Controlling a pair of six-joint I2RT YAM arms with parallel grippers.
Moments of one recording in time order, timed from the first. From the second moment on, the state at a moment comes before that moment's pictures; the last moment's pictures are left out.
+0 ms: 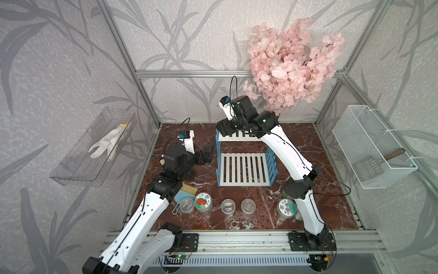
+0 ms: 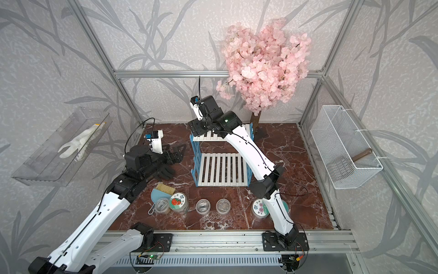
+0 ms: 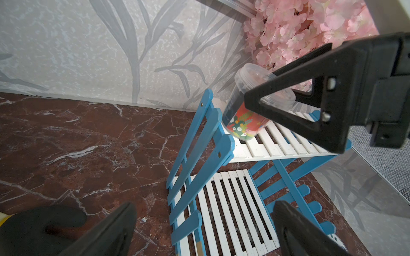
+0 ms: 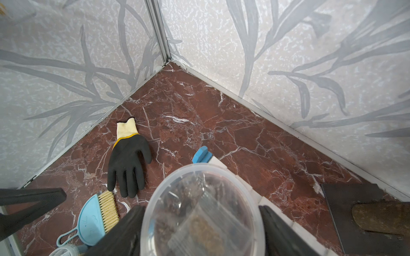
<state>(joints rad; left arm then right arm) -0.34 0.91 0.88 -0.24 0.07 -0.38 0.75 2.23 2.71 -1.10 0.03 0.10</state>
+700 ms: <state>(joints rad) -0.33 0.91 0.88 -0.24 0.11 -0.38 0.75 2.23 2.71 -1.11 0.02 0.11</state>
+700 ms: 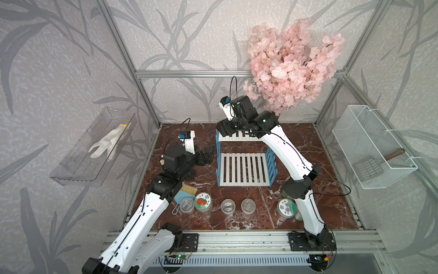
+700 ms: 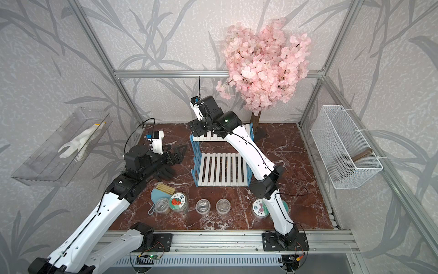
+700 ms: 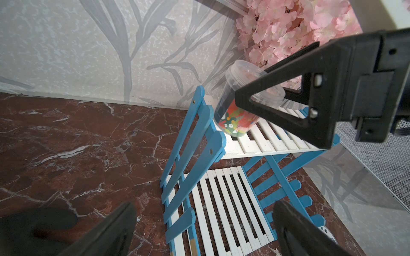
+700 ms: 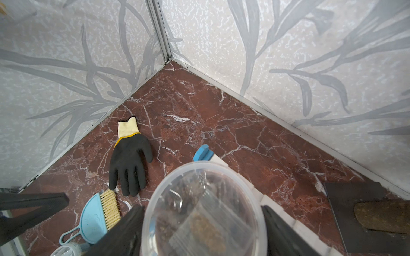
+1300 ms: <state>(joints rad) -0.33 0.90 0.87 -0.23 0.12 -0.40 0.75 2.23 2.70 -1.12 0.01 0.12</state>
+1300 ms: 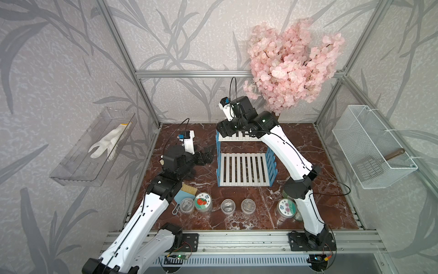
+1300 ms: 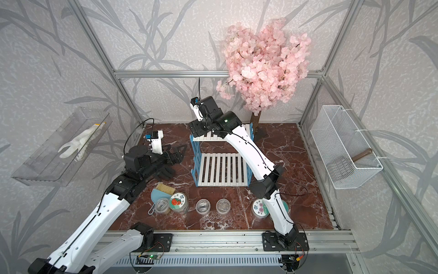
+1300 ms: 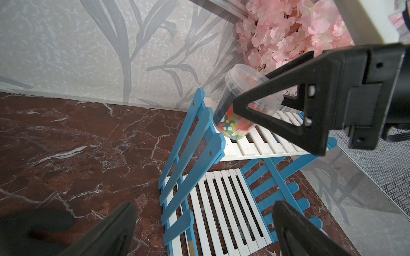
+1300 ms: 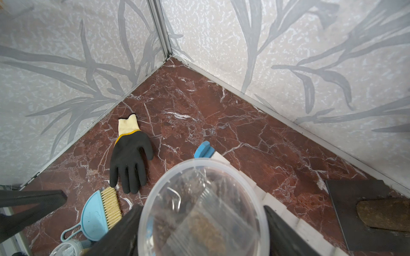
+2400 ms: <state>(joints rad) -0.33 0.81 0.80 -0.22 0.17 -0.39 0.75 1.87 2.15 -0.94 0.01 0.16</state>
